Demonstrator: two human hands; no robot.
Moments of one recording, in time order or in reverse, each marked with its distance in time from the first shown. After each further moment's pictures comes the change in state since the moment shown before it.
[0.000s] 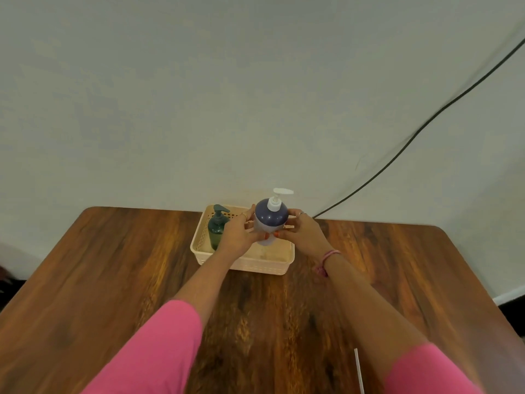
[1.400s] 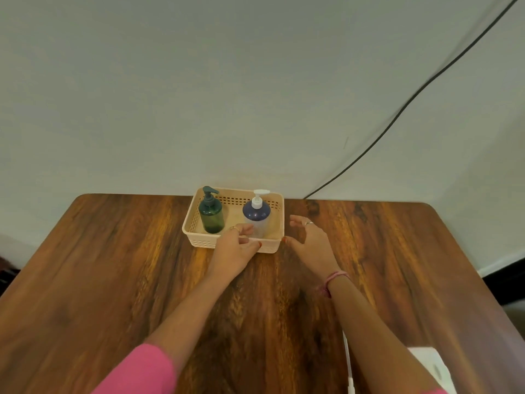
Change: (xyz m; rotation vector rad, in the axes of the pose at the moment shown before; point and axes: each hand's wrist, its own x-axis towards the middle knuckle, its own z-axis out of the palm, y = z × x) left_hand -0.078 -0.001 0.027 0.136 0.054 -0.077; right_hand -0.074 0.034 -0.002 -0.160 0.194 0.064
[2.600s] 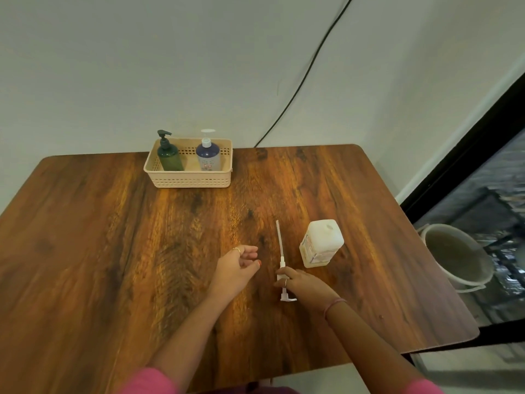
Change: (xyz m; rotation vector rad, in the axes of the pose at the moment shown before) left_hand -0.233 -0.030 0.117 -0.041 -0.170 0.074; right_hand -0.268 0.160 -0.033 -0.665 -0.551 -0.374
